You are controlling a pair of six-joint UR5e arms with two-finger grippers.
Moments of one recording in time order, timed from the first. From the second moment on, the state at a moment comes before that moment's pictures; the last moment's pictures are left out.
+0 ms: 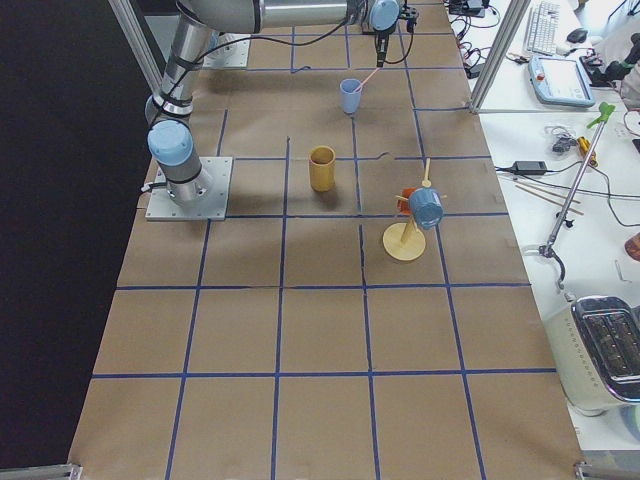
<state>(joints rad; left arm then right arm) -1.63 -1.56 -1.50 -1.63 1.57 -0.06 1.92 -1.03 1.18 -1.75 -1.60 0.49</state>
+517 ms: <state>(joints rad) -1.63 -1.56 -1.50 -1.63 1.57 -0.06 1.89 -1.08 1.16 -1.71 -1.58 0.48</state>
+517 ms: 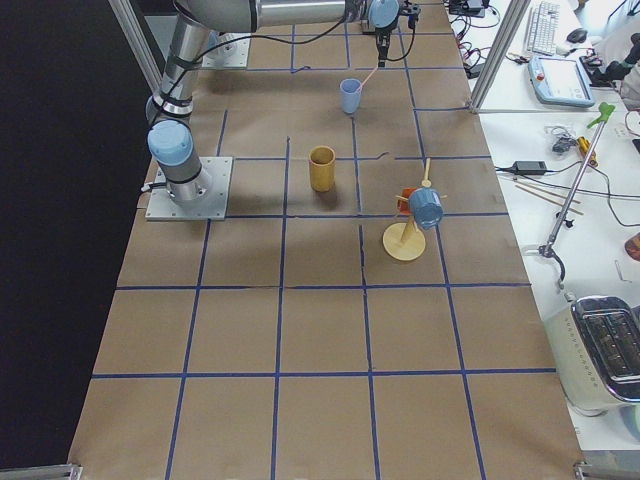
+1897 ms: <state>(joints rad) -1.63 -1.56 -1.50 -1.63 1.57 -0.06 1.56 -1.50 1.49 -1.56 -1.58 0.17</state>
